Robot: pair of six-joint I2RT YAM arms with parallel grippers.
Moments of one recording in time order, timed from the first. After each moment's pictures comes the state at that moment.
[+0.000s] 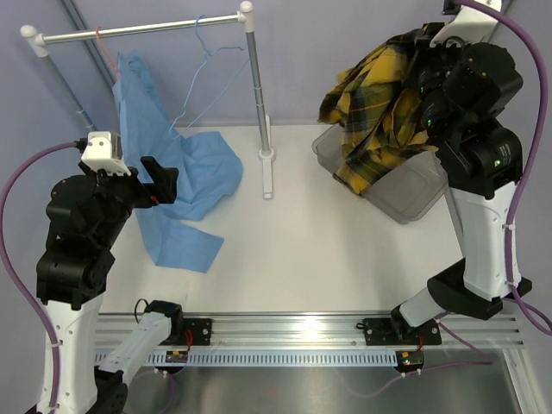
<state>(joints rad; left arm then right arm) -0.18 0.79 1.45 -0.82 0.00 -0.19 0.52 1.55 2.46 -0.74 0.52 -0.07</state>
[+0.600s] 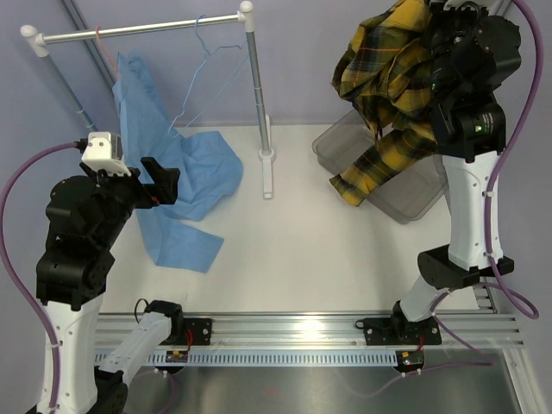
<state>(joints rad) -0.18 0.79 1.45 -0.82 0.02 -0.20 0.29 1.68 2.53 -0.46 0.40 -0.20</state>
